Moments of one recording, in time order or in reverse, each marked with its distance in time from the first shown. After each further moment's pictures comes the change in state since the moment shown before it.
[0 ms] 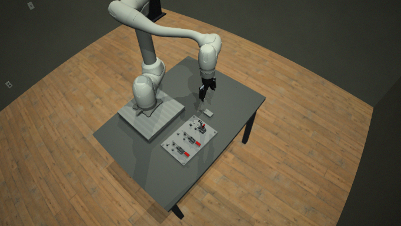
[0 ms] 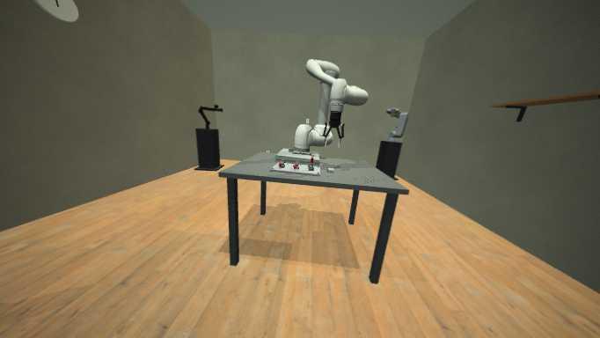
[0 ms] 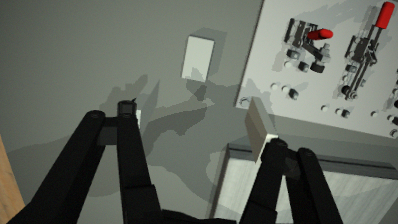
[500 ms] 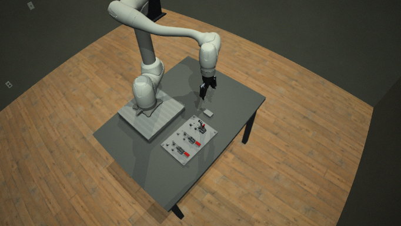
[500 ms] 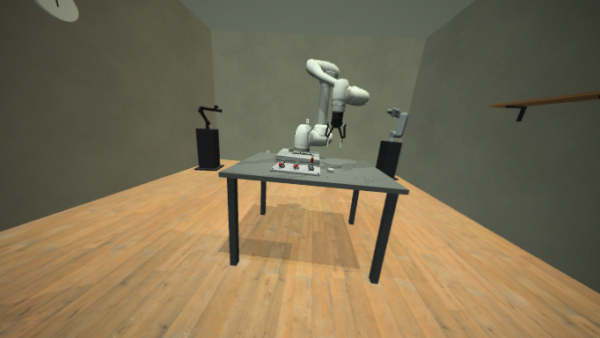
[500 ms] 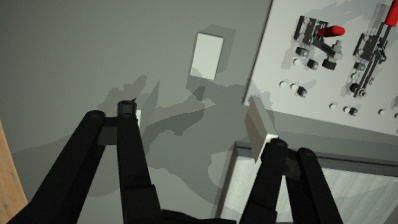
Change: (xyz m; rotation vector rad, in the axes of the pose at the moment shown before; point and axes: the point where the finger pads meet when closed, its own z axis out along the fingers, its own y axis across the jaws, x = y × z) arm -0.007 -0.014 0.000 0.000 0.000 0.000
